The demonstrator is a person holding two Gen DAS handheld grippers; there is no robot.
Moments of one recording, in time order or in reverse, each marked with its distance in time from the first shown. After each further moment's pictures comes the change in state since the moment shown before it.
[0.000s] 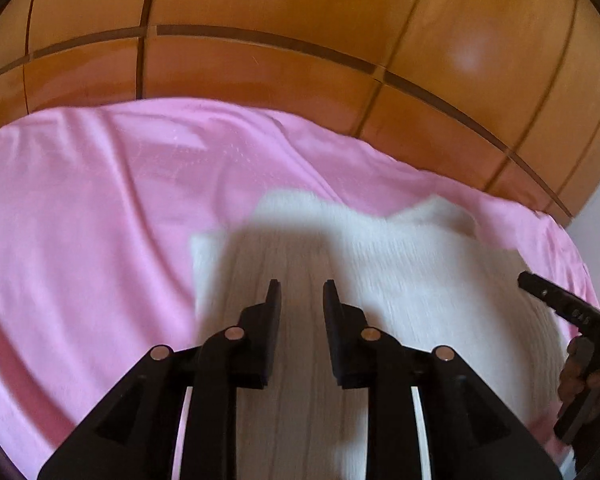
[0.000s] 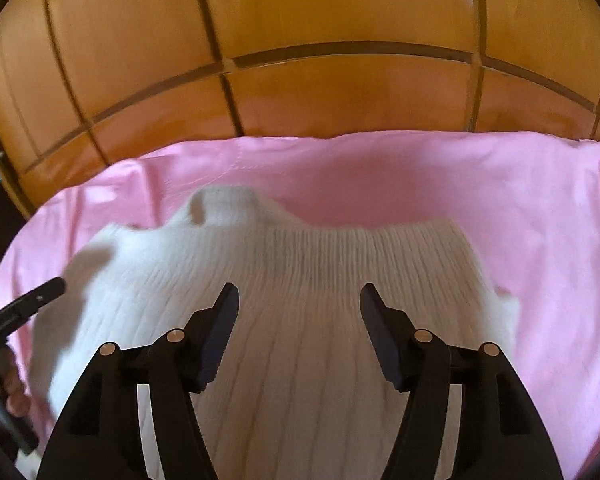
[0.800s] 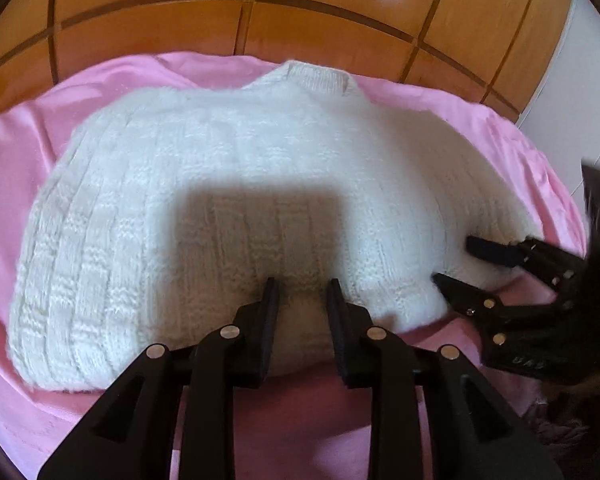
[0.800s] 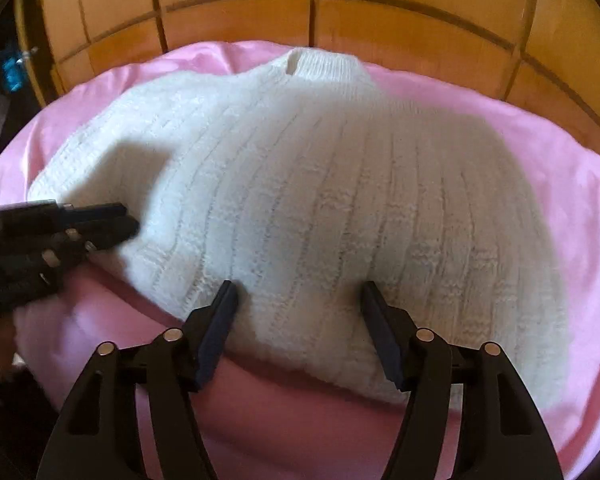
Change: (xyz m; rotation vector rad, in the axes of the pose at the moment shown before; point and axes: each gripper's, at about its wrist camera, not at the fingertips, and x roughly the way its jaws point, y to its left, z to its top) left arm -0.007 -0.078 -0.089 0.217 0.168 -0.130; right arm -0.019 0.050 -0.118 -0.242 0.101 0.002
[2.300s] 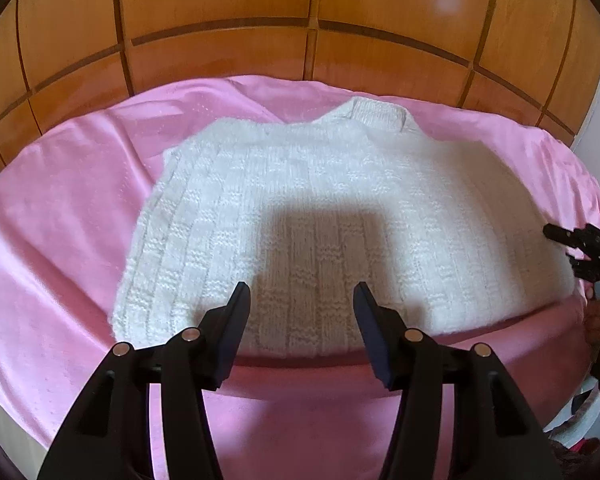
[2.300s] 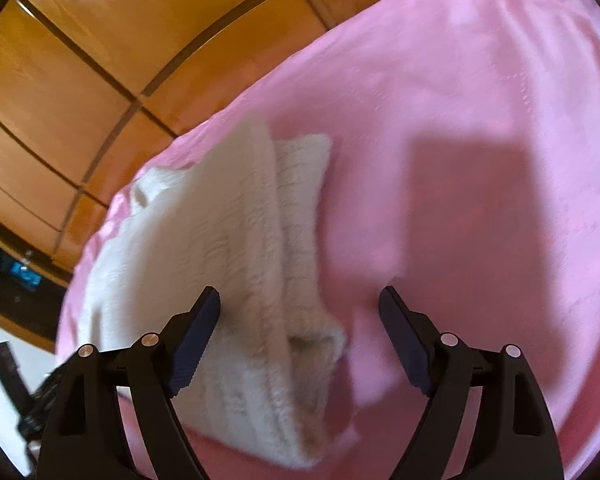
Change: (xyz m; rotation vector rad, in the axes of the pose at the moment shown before) left arm -0.047 -0.005 0.005 -0.059 -0.040 0.259; right arm -0.025 -0.203 -0.034 0.667 0.000 0.219
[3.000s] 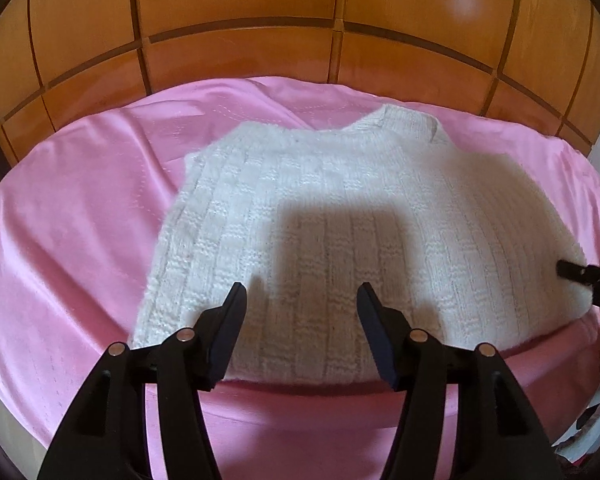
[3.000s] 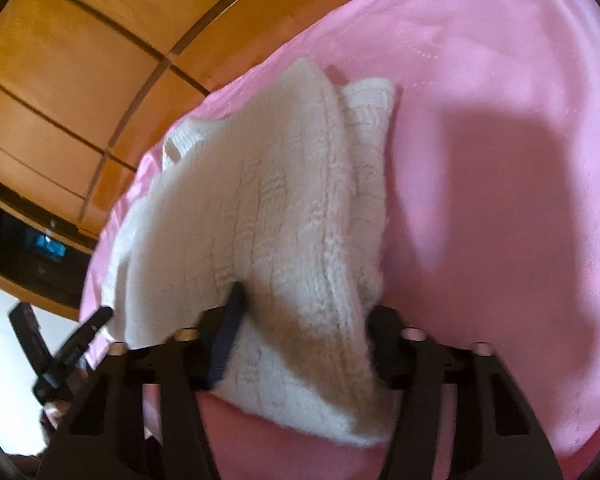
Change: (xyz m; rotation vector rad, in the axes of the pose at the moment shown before) left arm 0.011 0.017 0.013 -0.022 -0.003 0.052; right arm 0.022 0.030 -0.009 -0.050 0.140 0.075
